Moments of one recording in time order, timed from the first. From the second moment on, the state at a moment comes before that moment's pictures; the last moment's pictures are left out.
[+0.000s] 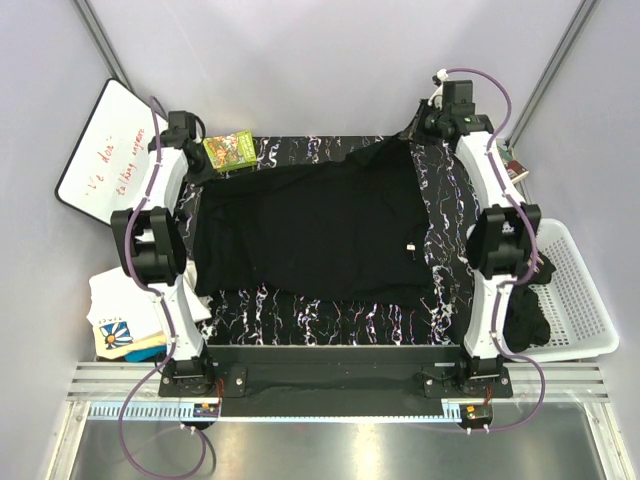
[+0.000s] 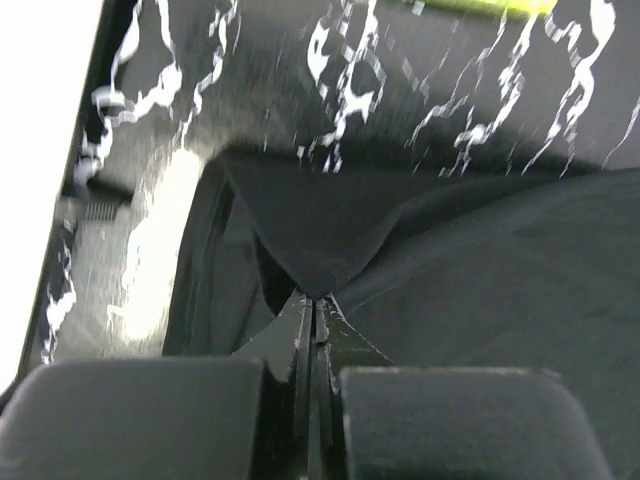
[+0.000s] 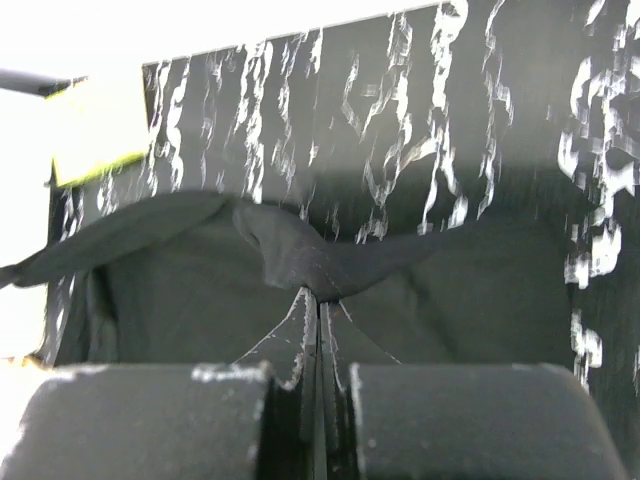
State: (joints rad) left arm 0.07 2.05 1.88 -0.82 -0.02 -0.35; right arm 0.09 2.17 2.16 -0.60 -0.33 0.40
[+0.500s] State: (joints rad) left arm 0.09 1.95 1.72 -0.92 -0.09 -0.38; right arm 0.09 1.71 1.39 -0.61 -0.39 0.49
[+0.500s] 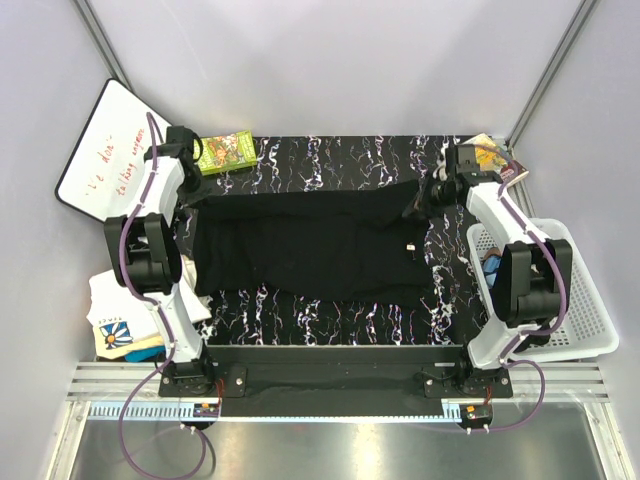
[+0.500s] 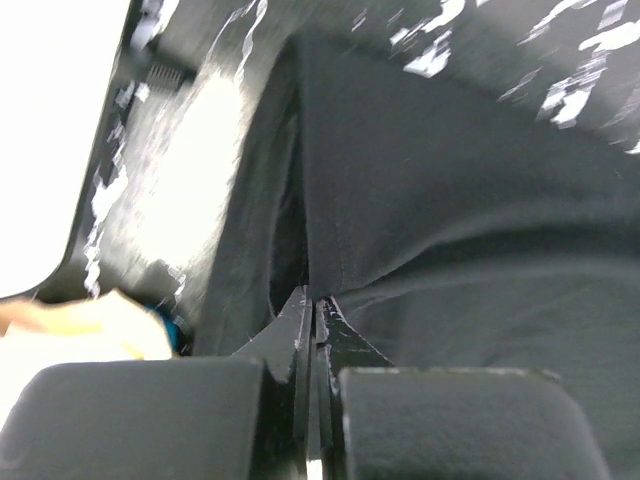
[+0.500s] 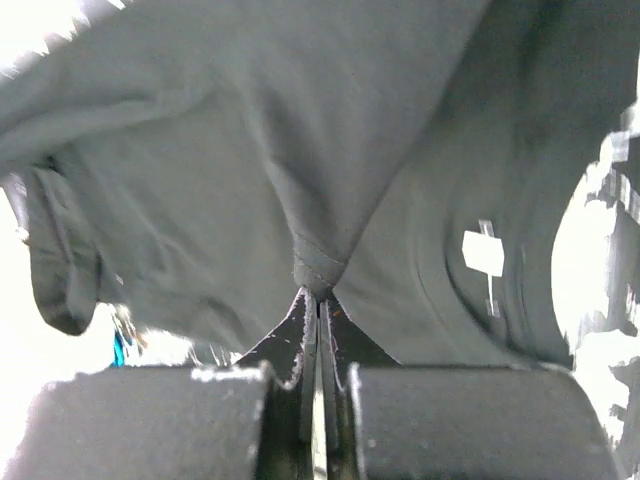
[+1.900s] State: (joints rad) left arm 0.13 2.08 1.73 -1.07 -0.17 -0.39; right arm 0.09 1.47 1.28 -0.98 -0.49 0.58
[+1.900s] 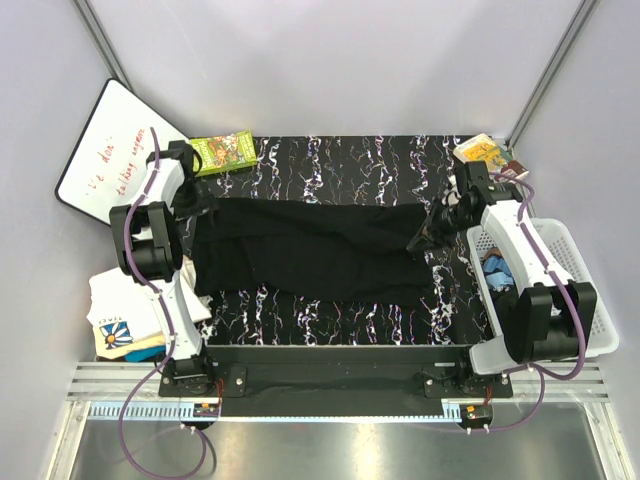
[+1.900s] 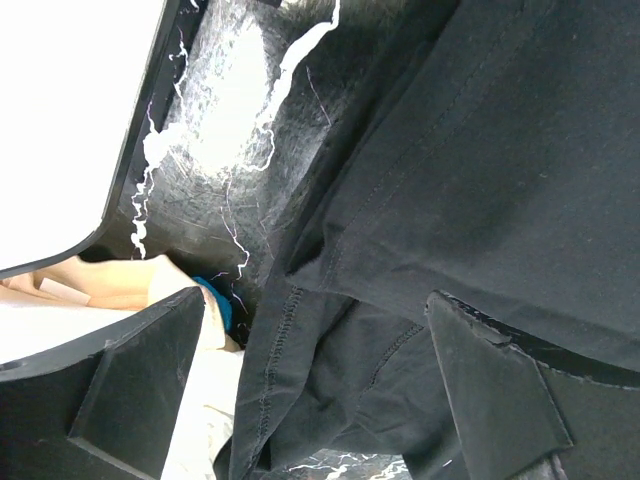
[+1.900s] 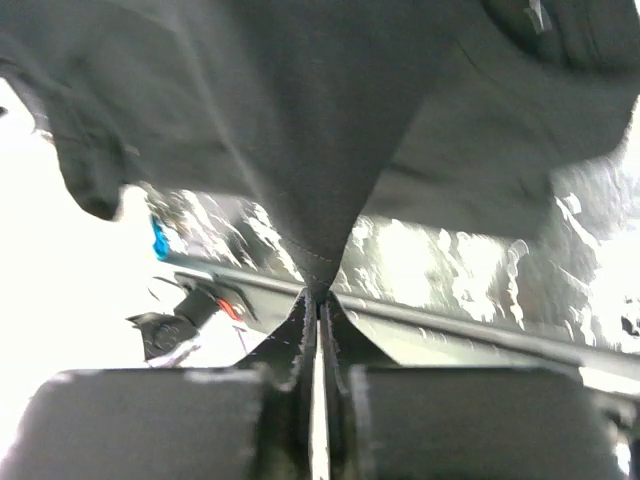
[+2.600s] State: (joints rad) left arm 0.01 1.97 1.77 -1.08 -0.22 -0.34; right arm 0.12 1.70 1.41 -0.97 -0.30 0.45
